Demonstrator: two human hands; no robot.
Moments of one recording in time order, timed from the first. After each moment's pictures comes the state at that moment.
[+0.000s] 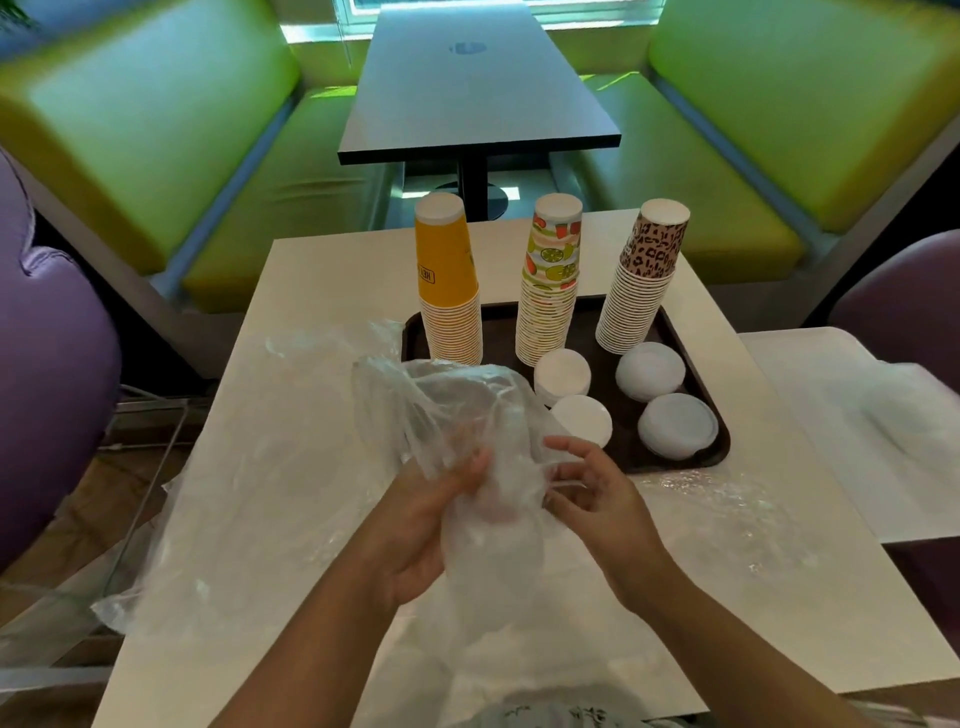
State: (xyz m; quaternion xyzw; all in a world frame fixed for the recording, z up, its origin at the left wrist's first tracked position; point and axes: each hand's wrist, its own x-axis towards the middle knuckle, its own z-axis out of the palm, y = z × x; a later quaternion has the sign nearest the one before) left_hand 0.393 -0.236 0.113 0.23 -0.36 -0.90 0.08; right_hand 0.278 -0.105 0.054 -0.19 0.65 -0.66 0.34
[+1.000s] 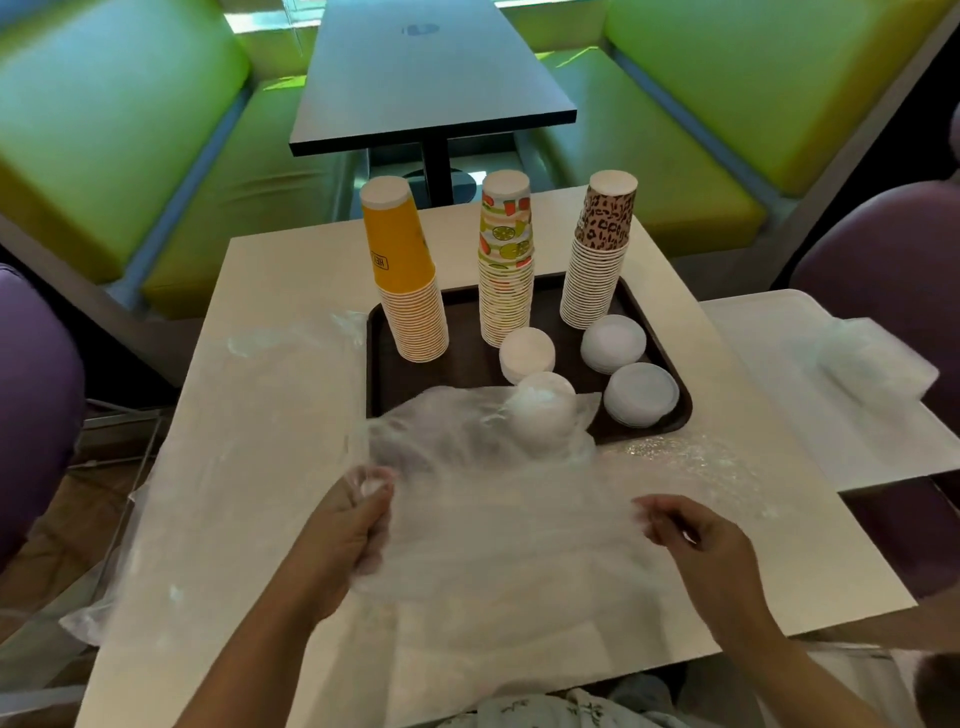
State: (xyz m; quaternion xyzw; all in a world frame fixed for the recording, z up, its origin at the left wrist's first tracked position) left_hand 0.424 -0.258 0.054 0.42 -0.59 -0.68 0.08; right_hand 0.263 0.008 0.022 -0.11 0.79 -0.57 0.18
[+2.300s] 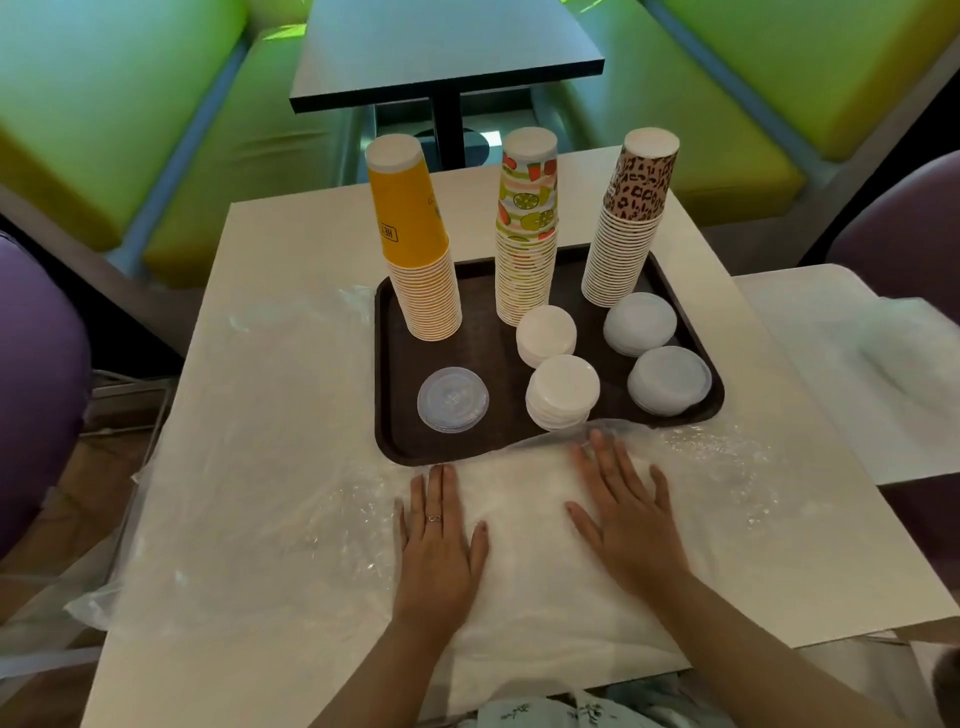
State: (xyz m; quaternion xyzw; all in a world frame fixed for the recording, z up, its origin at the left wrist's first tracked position) left_hand 0.409 -0.212 -0.082 0.32 -0.94 -0.12 0.04; right_hand 0.246 -0.050 -0.073 -0.39 0.92 -0.07 0.06
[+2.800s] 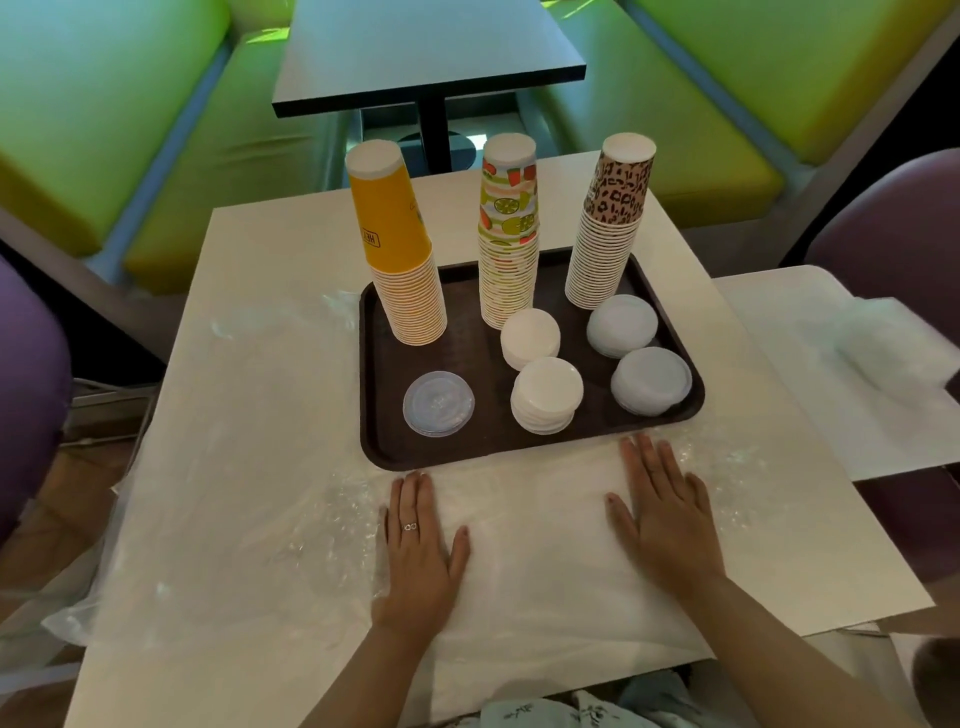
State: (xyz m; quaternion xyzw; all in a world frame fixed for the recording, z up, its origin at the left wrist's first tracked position) left_hand 0.411 -0.215 -0.075 0.32 -0.93 -0.15 0.07; right_hand 0.221 -0.014 -0.071 -0.30 0.95 -0.09 0.08
